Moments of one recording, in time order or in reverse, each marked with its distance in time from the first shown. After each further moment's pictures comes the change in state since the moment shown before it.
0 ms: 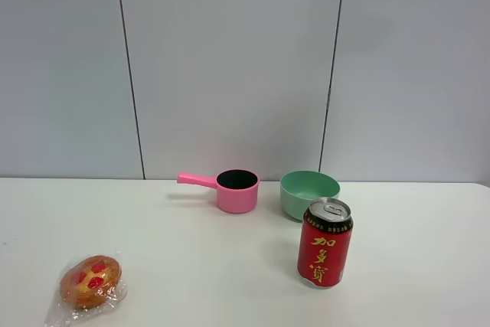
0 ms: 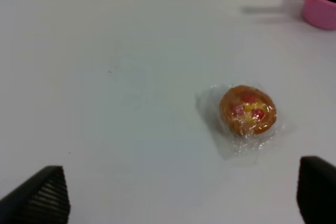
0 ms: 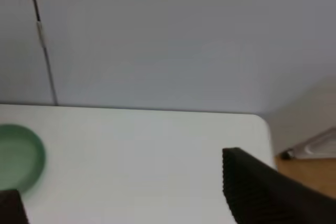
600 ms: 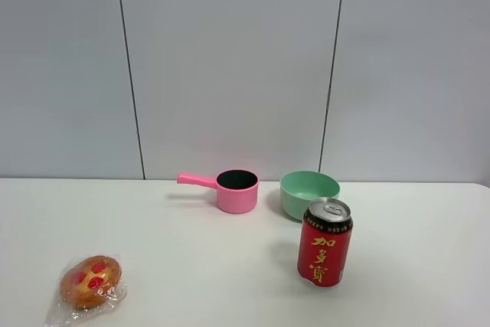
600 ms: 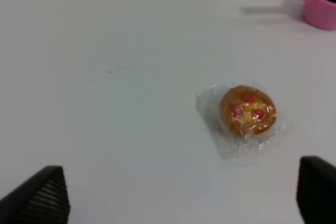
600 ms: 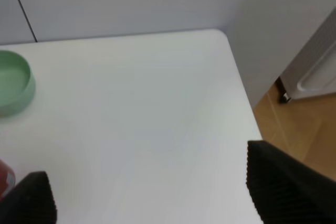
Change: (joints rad) left arm 0.000 0.000 0.000 0.000 0.000 0.000; right arm -0.001 -0.681 0.494 -0.064 0.141 0.186
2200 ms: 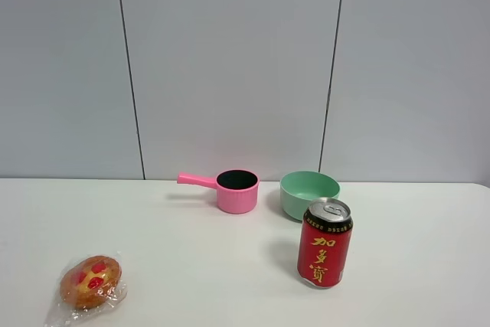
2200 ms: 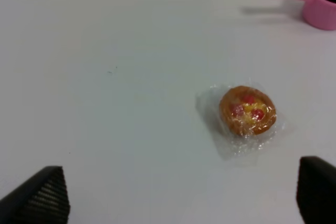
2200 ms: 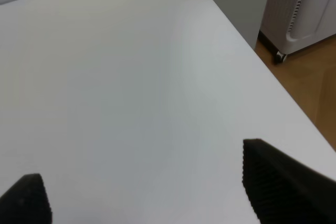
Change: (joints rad) left arm 0.000 0.000 0.000 0.000 0.000 0.000; right arm -0.242 -0.735 0.707 0.107 -0.128 0.021
